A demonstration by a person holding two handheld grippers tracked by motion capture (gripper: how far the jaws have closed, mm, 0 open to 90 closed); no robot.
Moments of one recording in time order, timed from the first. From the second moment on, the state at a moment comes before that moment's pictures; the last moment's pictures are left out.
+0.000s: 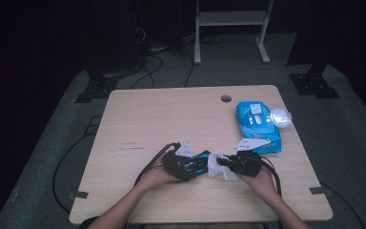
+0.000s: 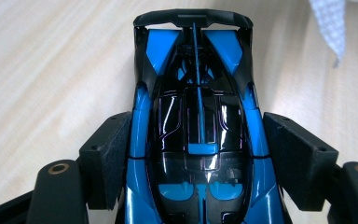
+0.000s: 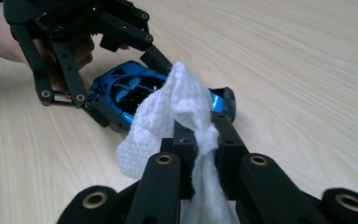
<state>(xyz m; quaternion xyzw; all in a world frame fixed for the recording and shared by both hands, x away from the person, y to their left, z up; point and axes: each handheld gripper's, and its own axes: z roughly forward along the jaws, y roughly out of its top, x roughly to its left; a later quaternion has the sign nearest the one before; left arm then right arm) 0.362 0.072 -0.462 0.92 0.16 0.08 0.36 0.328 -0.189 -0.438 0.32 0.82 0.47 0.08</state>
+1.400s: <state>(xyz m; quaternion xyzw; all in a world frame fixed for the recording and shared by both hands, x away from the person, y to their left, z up) 0.386 0.090 -0.437 0.88 0.19 0.11 0.42 0.321 -0.316 -0.453 0.42 0.78 0.45 0.10</state>
